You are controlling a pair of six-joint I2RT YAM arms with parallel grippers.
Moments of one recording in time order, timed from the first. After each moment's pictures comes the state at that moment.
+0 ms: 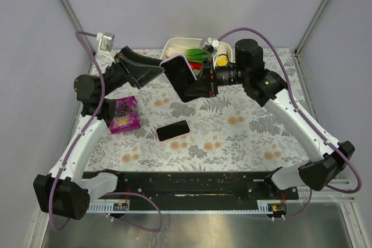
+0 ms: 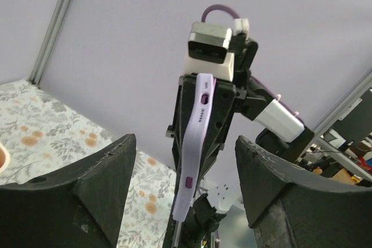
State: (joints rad) left arm -0.20 1.10 1.02 0.72 0.90 -1.12; right arm 0.61 1.41 1.56 -0.36 -0.96 0.17
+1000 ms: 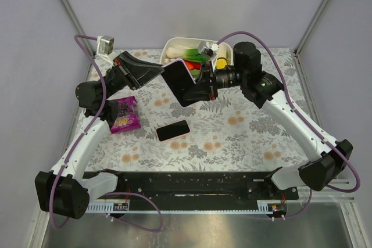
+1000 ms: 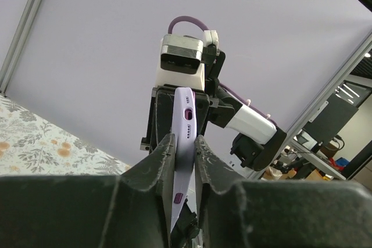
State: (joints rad) left arm -0.21 1.11 0.95 0.94 0.88 -1.30; right arm 0.61 1.41 1.50 -0.28 -1.05 0.19
